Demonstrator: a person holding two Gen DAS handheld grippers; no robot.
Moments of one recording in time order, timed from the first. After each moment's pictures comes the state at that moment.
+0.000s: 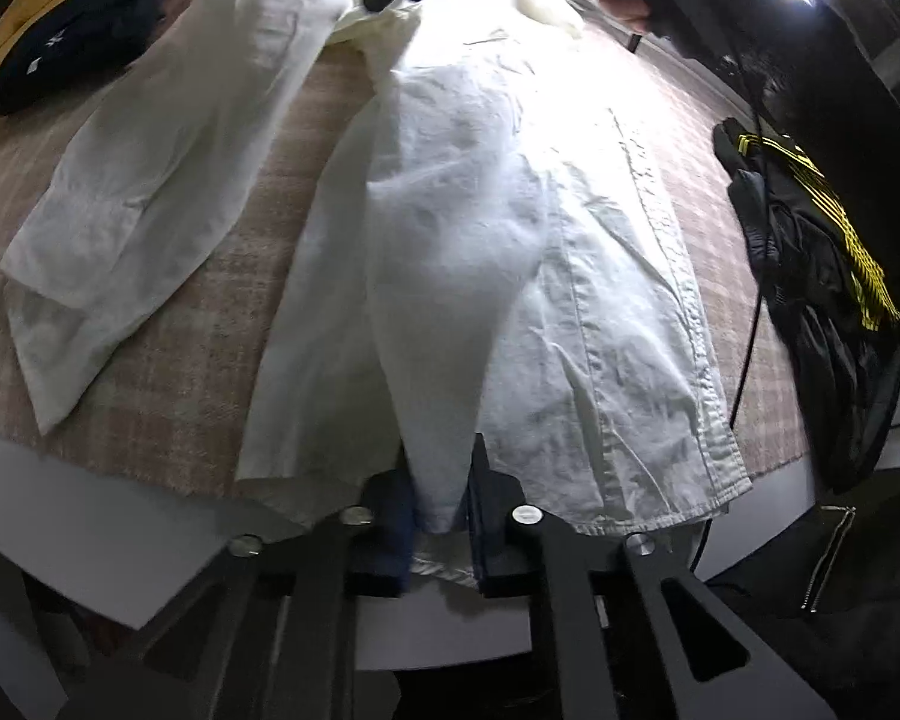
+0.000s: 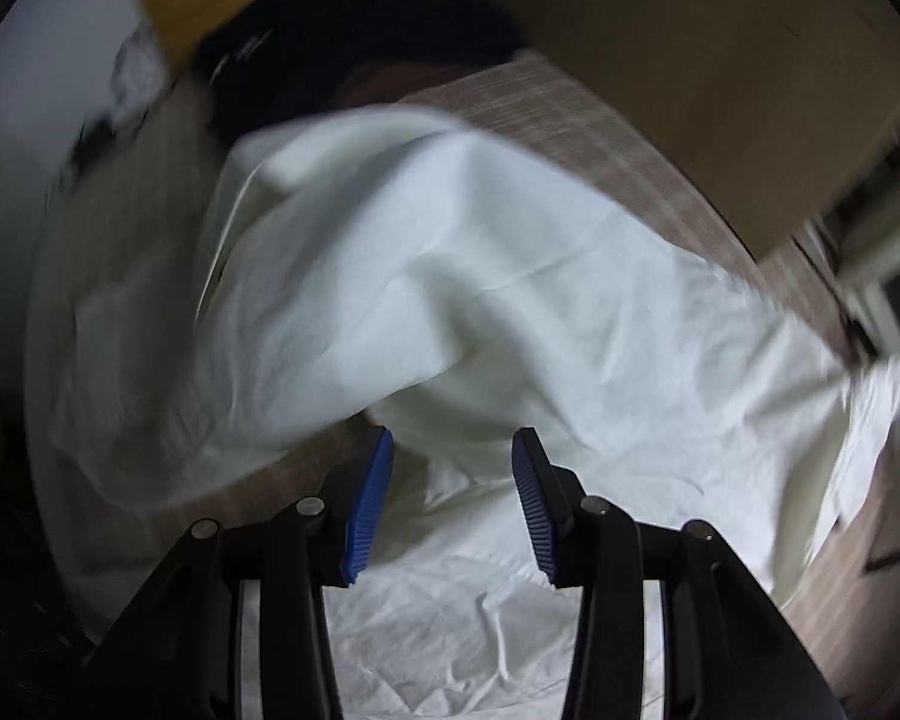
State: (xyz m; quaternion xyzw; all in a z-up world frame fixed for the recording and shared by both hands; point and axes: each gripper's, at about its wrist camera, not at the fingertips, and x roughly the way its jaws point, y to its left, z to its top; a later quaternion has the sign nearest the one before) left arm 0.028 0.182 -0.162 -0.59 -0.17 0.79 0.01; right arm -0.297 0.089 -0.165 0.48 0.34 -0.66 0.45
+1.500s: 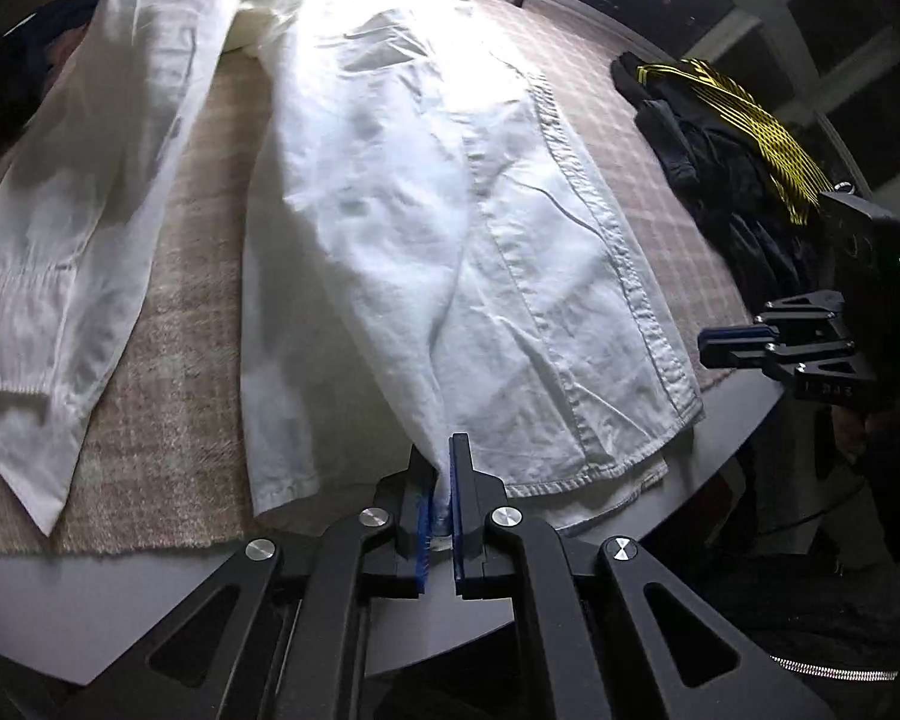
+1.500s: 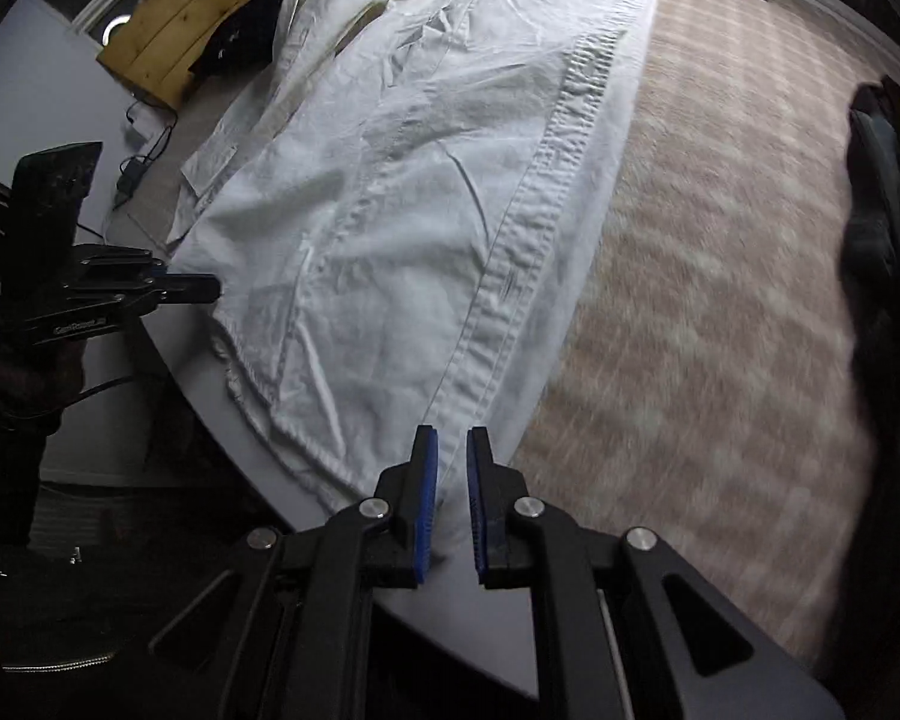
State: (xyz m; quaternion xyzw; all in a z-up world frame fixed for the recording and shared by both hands) left arm 0.024 0.166 -0.158 -0.60 -0.11 0.78 0.14; right arm -0.081 0.370 -0.199 0.61 0.07 -0.71 0.34
